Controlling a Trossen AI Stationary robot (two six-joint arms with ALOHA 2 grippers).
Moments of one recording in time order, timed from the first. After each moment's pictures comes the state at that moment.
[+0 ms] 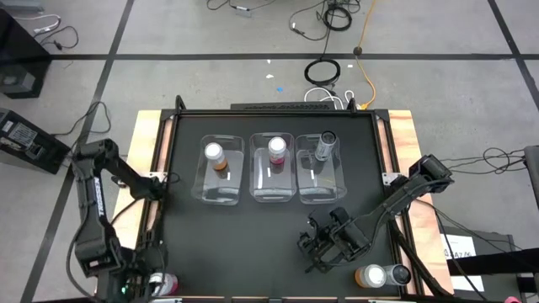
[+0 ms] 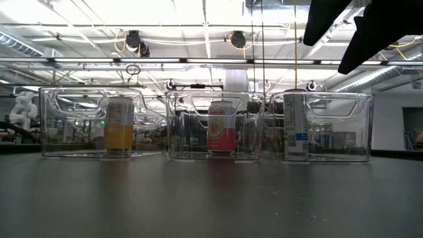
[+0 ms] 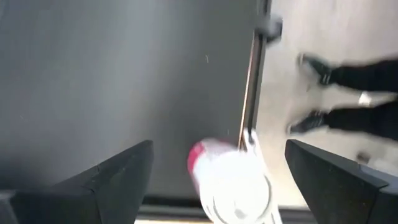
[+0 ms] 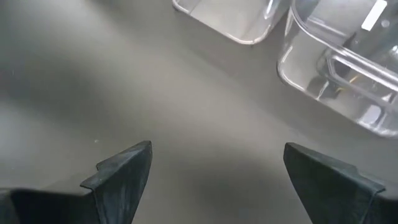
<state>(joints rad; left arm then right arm) -1.26 1.46 1.34 -1.16 -0.28 -1.40 0.64 1.76 1.40 -0.99 0.52 1.57</state>
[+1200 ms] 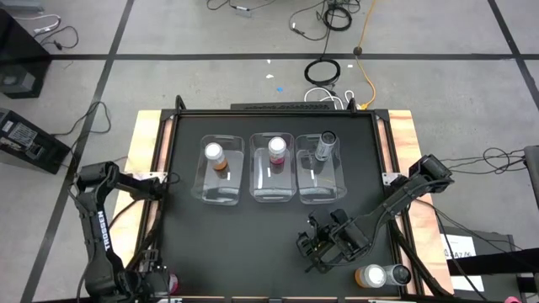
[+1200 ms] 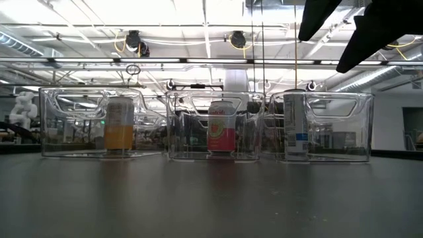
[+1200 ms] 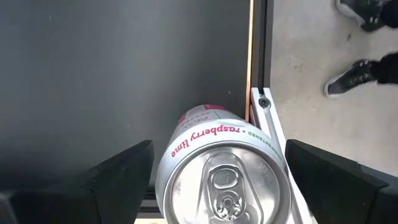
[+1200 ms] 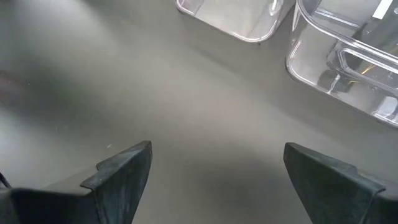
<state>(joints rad) -1.35 1.70 1.34 -1.06 -0.18 -1.34 0.64 1.76 1.40 -0.96 0.52 1.61</state>
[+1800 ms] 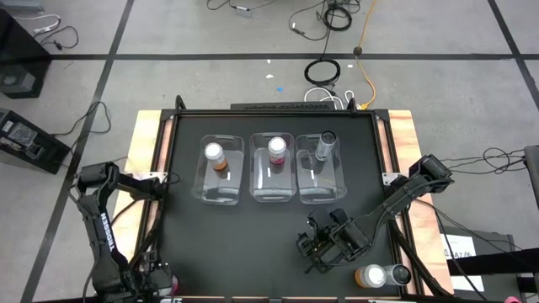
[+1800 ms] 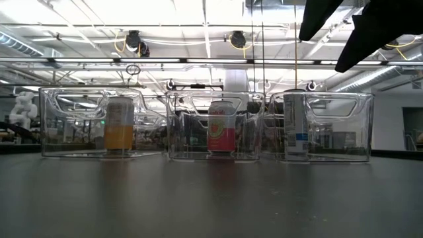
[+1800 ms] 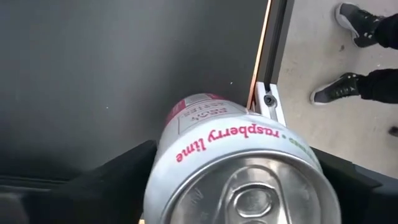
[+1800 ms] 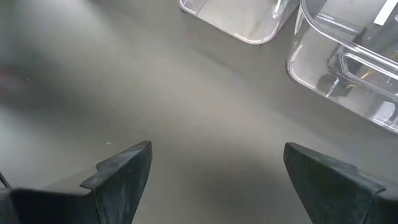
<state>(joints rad) -1.35 1.70 1.24 -0.93 -0.13 -1.49 0.64 1.76 1.40 -0.96 0.52 1.58</state>
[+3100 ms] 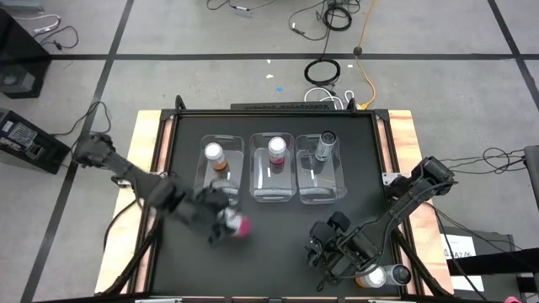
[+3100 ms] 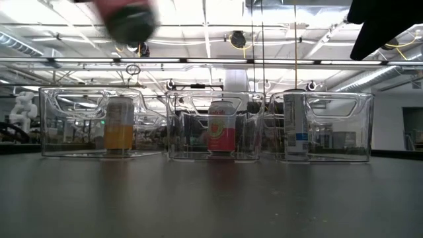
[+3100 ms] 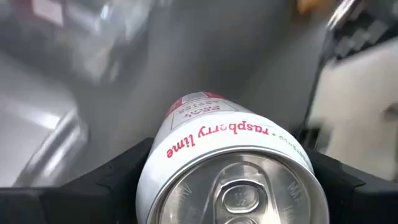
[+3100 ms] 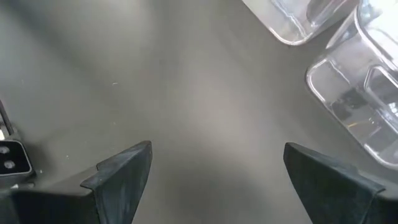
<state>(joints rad) -0.53 1.37 1.27 -0.85 -0.25 -0.95 0.72 1.76 1.40 -0.96 0.53 1.29</state>
